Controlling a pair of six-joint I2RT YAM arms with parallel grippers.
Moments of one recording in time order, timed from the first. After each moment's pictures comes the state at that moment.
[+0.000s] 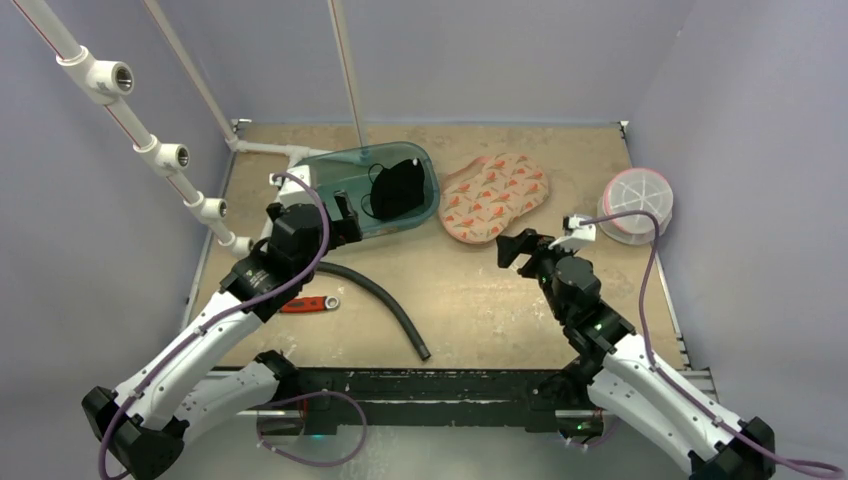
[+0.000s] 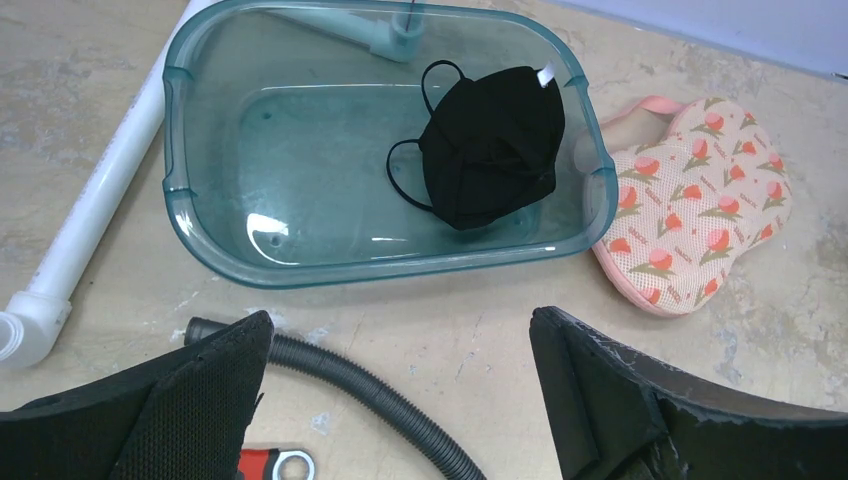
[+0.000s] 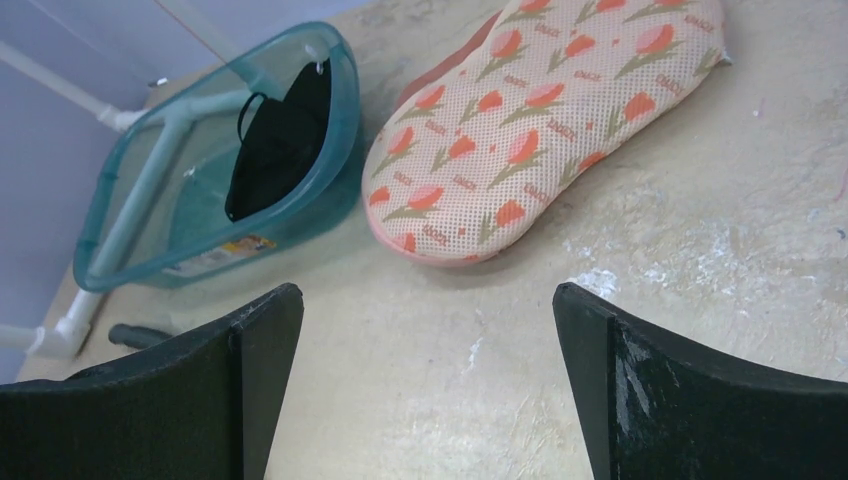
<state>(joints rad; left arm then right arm) -0.62 0.89 0.90 -0.44 -0.55 -0.51 0.61 0.61 0.41 0.01 0.40 0.55</state>
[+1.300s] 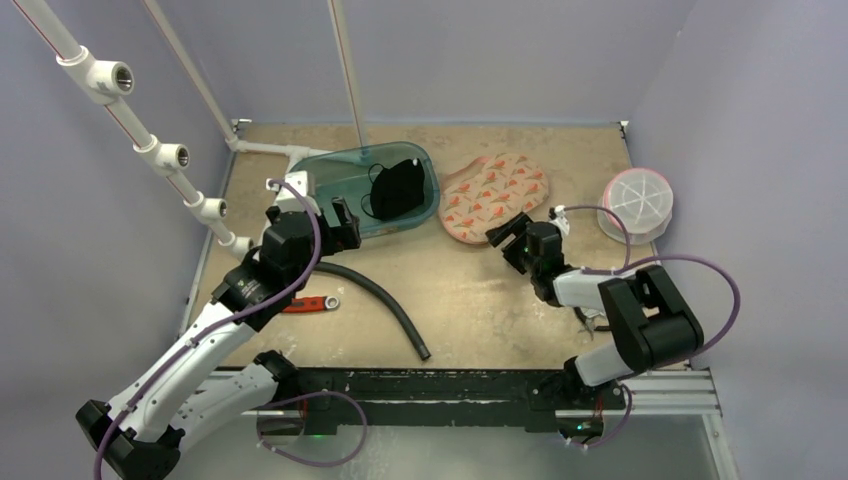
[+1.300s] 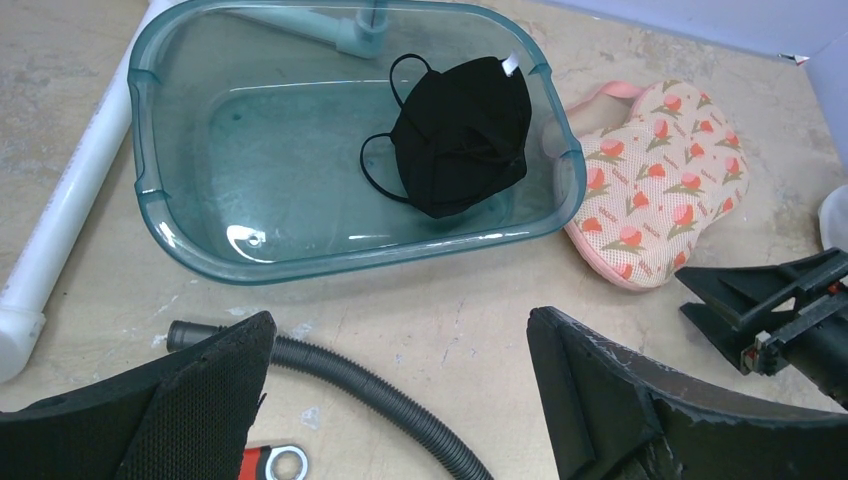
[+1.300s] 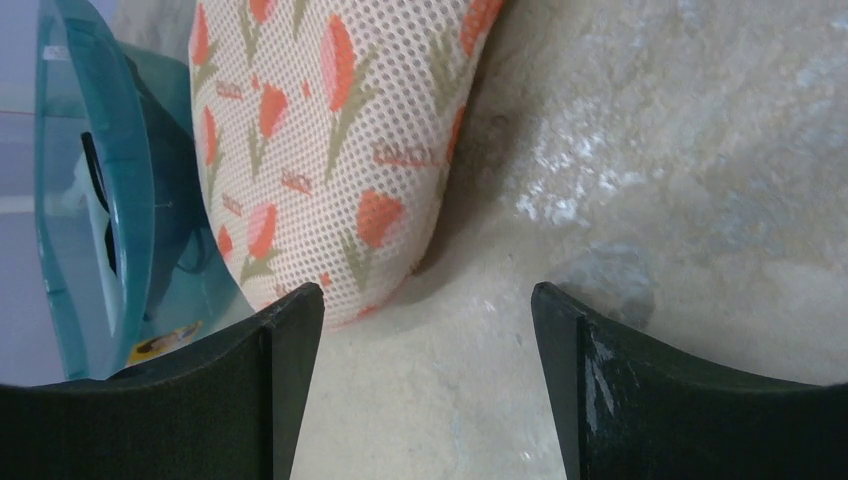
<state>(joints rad) -0.62 0.82 0.87 -0.43 -0.47 -0.48 0.33 1.47 0.43 0.48 0.08 1.01</state>
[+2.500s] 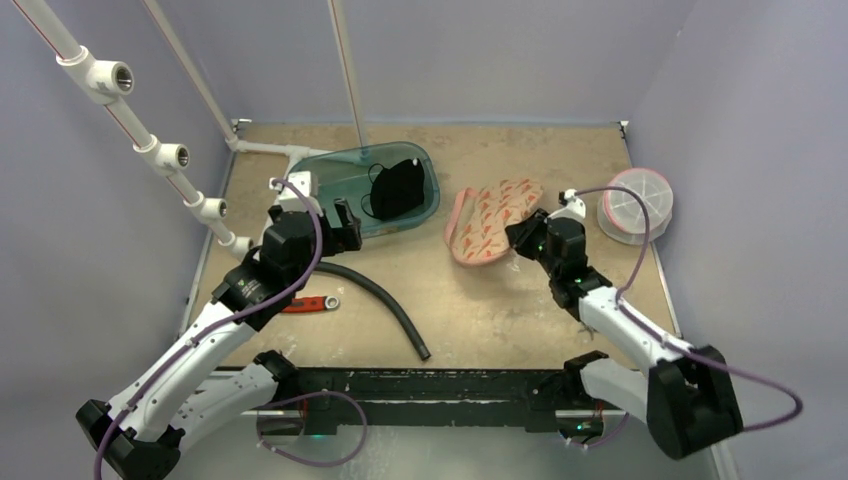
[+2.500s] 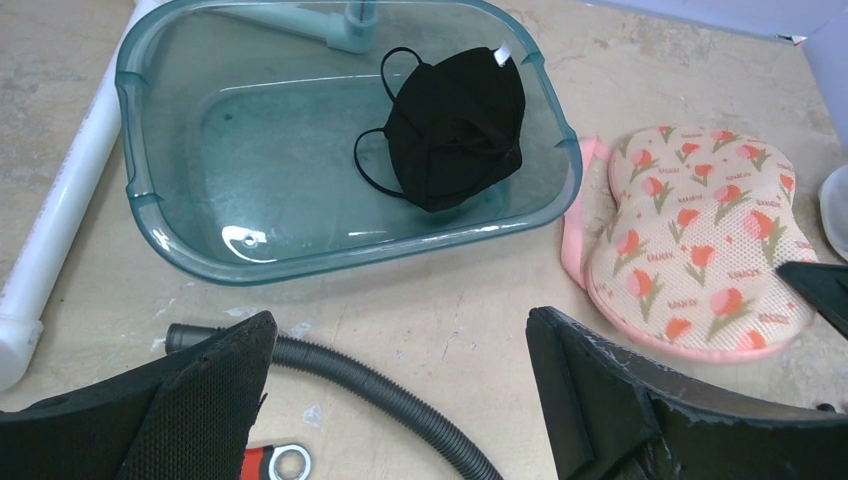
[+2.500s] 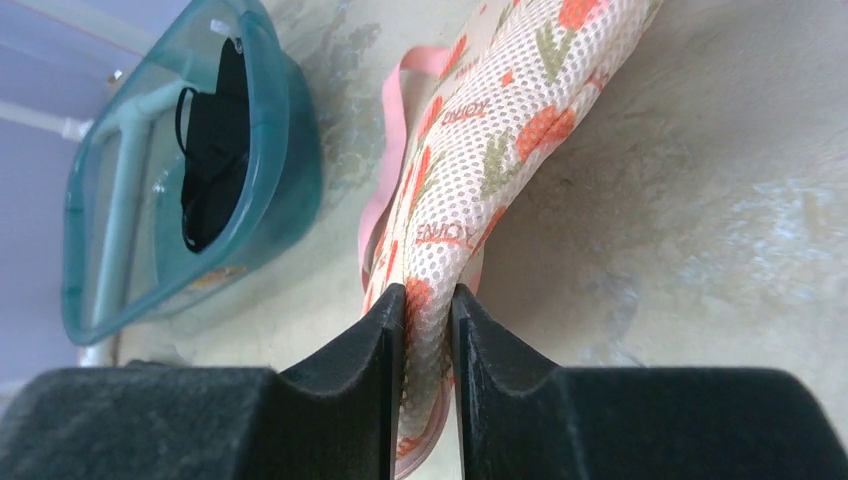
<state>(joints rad) -0.62 0.82 0.87 -0.44 -0.46 -0.46 0.33 1.13 0.49 0.25 0.07 0.75</state>
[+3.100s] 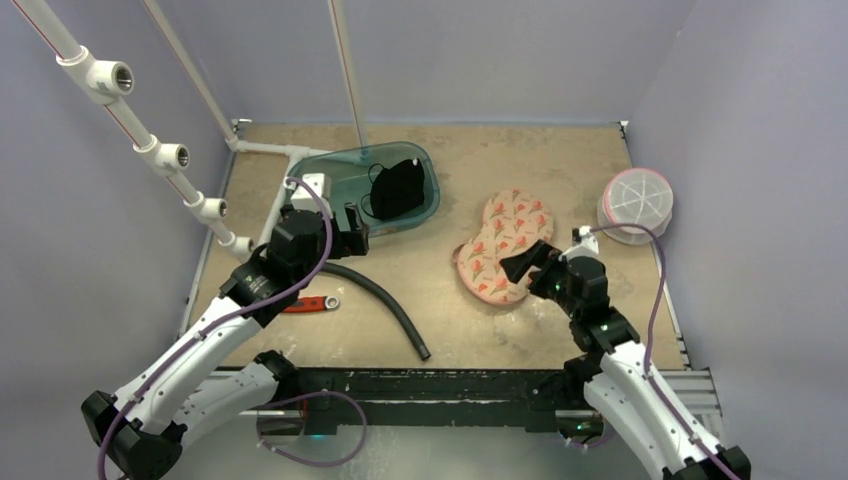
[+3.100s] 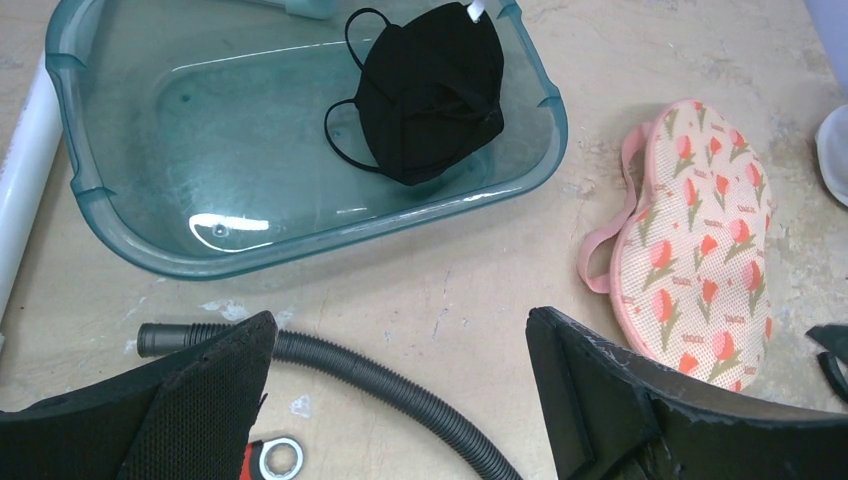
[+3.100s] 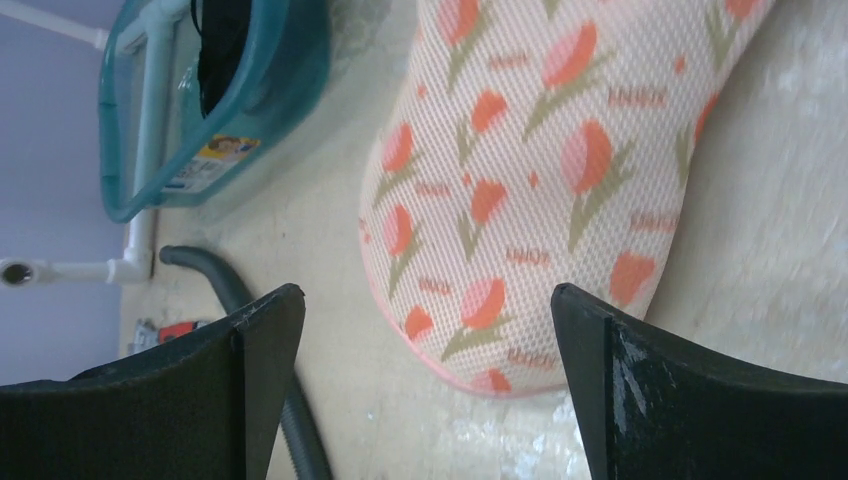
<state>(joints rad) -0.62 0.86 0.85 -0.42 -0.37 -0.43 0.33 0.63 0.38 -0.19 -0.03 0.73</state>
